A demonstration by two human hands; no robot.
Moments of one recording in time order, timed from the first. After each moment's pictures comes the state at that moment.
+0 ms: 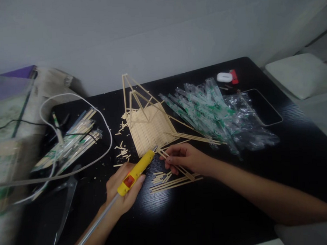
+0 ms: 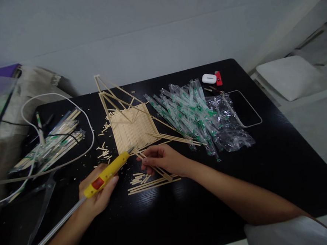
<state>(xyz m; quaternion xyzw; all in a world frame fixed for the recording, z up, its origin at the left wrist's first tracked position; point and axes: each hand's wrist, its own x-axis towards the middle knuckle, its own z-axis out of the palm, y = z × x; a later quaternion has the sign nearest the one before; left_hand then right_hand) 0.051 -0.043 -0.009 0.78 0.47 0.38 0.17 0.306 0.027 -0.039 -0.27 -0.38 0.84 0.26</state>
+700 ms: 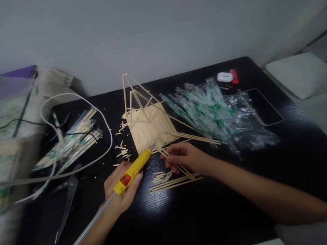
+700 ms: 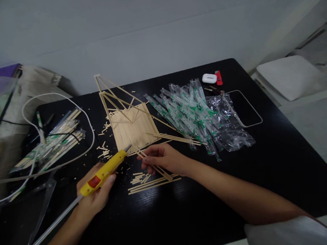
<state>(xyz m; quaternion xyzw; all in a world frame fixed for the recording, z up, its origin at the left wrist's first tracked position) 0.048 -0.044 -0.007 0.77 0.49 0.38 0.14 0.305 0.028 -0.039 -0.28 -0.36 0.85 0.26</state>
